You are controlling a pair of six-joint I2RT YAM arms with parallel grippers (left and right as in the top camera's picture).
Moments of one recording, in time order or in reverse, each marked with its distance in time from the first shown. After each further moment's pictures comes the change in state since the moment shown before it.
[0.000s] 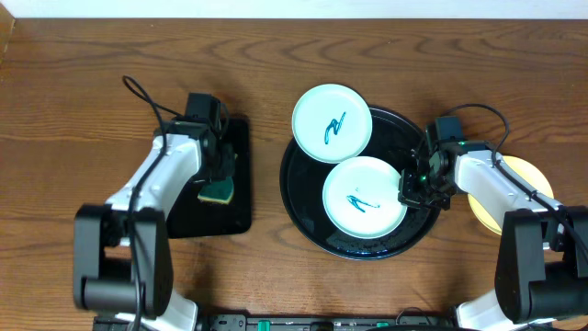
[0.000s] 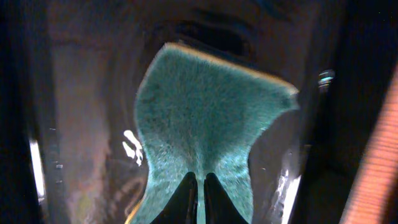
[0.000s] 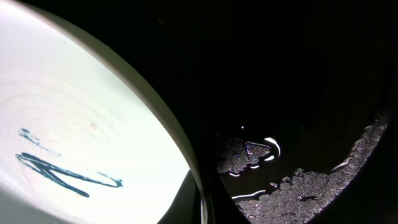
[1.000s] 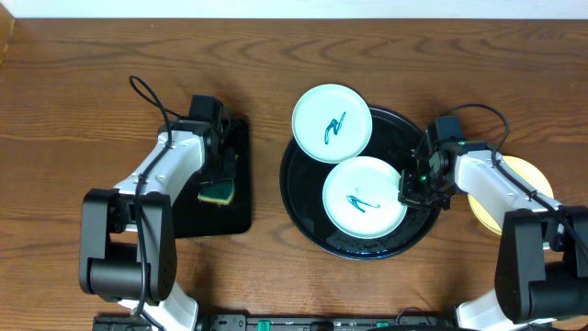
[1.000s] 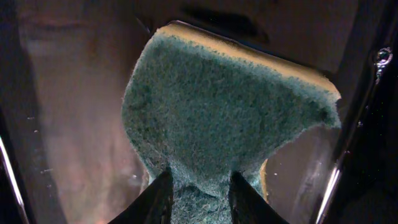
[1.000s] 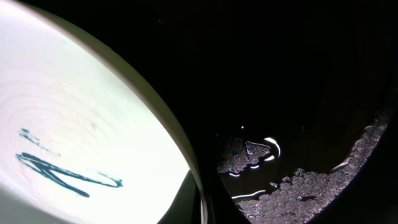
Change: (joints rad) left arm 0.000 0.091 0.009 -0.008 -0.009 0.014; right arm 0.000 0.000 0.000 0.000 0.000 0.000
